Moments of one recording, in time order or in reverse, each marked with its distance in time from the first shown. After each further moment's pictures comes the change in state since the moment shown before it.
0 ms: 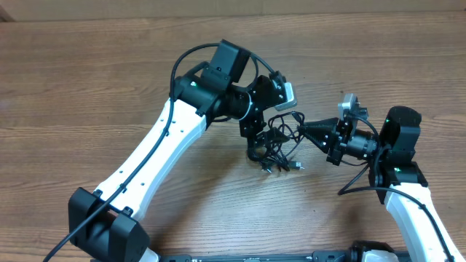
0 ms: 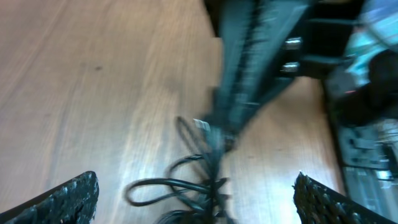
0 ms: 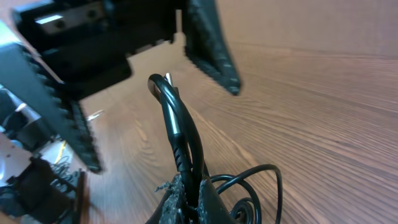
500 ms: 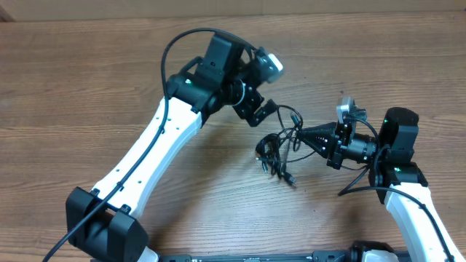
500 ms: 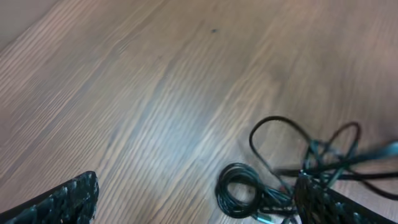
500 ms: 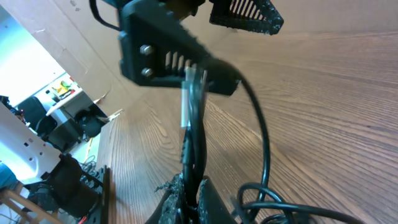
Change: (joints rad) left arm 0.040 0.000 0.000 0.121 -0.357 -0.327; right arm 0.000 0.002 0.000 -0.082 -0.053 0.002
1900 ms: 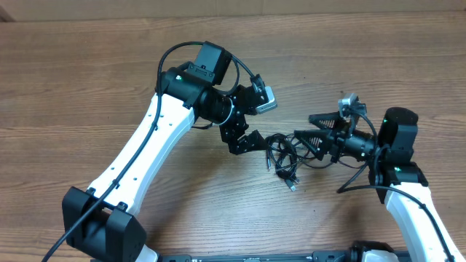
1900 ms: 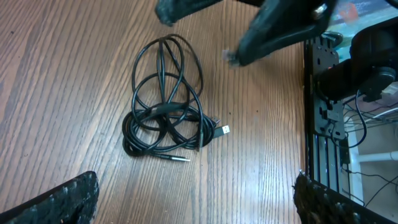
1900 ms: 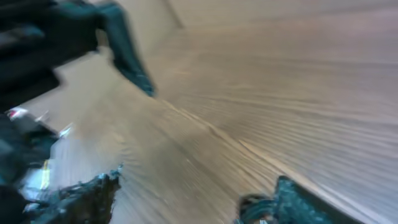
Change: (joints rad) left arm 0.042 0.000 0.000 -0.361 0.354 0.360; right arm 0.000 0.000 0.005 -0.055 0.256 0.056
